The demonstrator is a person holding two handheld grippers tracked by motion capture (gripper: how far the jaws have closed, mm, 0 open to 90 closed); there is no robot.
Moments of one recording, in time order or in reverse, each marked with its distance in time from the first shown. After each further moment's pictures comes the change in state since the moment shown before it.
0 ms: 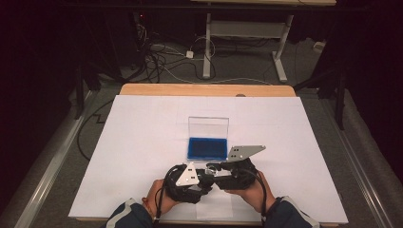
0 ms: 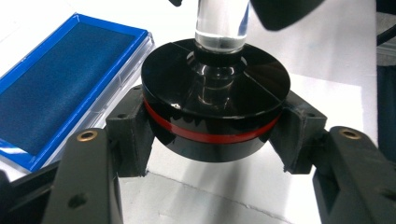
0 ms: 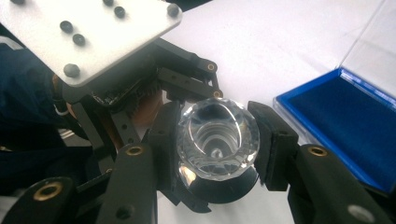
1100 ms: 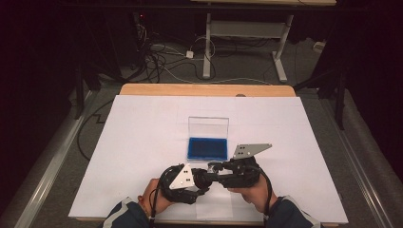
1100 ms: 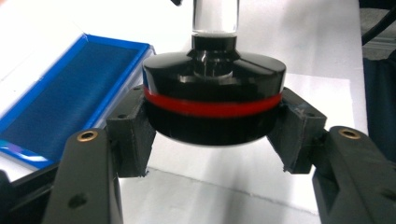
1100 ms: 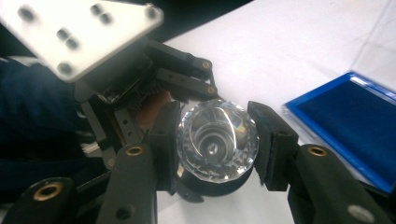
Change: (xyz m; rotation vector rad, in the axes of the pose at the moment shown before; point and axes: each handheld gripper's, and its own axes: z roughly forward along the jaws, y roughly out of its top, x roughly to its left) left arm 0.001 -0.004 -0.015 -0.039 0.014 0.090; right arm -0.014 -0.007 -0.007 -0.067 0.103 0.089
